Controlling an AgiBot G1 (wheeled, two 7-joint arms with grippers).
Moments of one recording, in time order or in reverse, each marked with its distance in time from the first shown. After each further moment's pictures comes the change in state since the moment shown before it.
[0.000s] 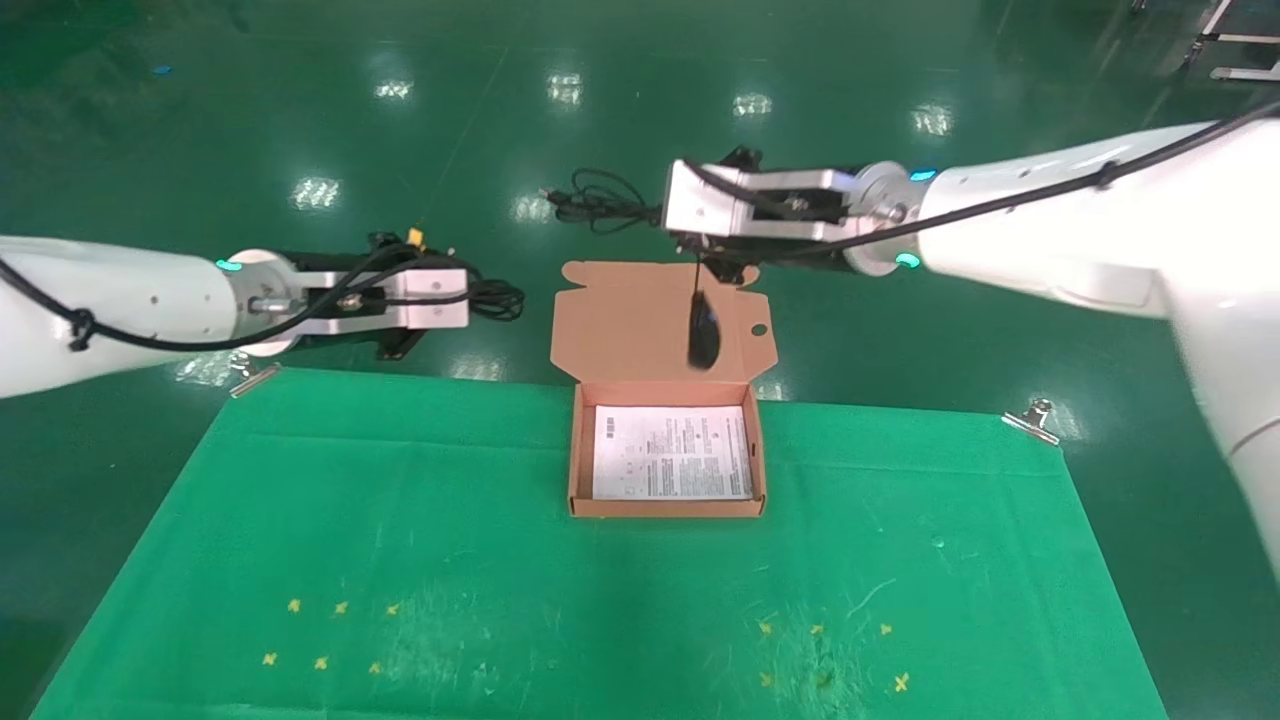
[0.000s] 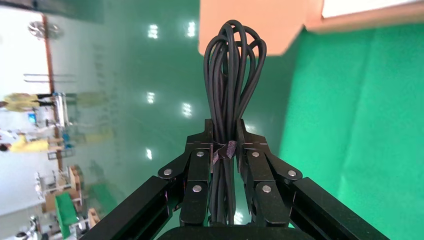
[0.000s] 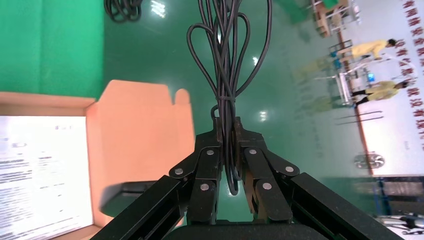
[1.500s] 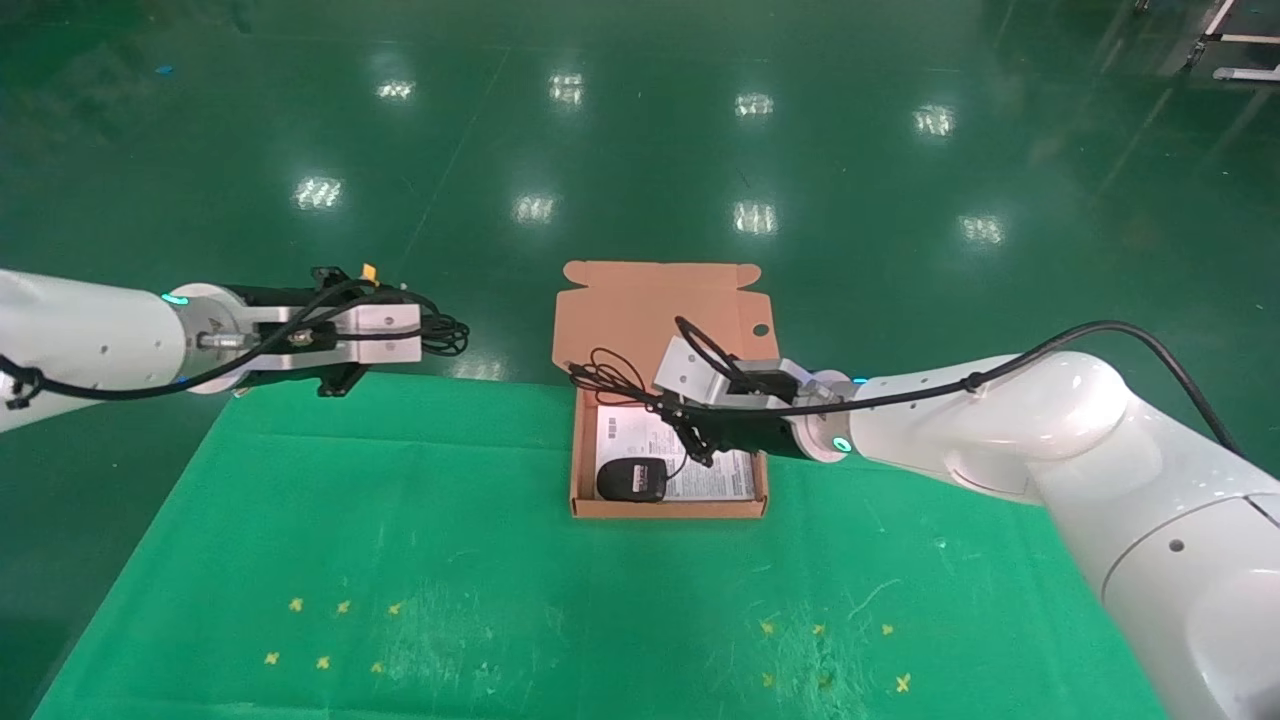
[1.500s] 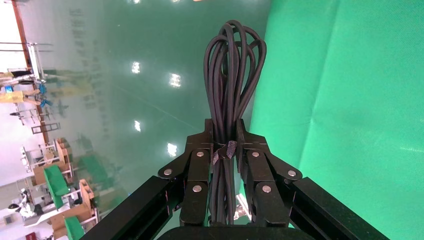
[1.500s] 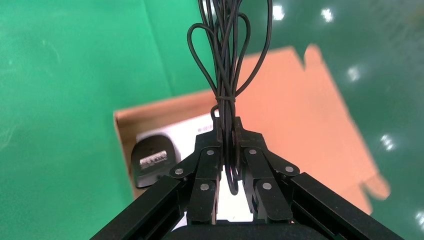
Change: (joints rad) left arm 0.060 -0.104 0.018 -0.214 0.173 0.145 -0.240; right arm -0.151 -0.068 -0.315 -0.259 0.345 0.130 0.136
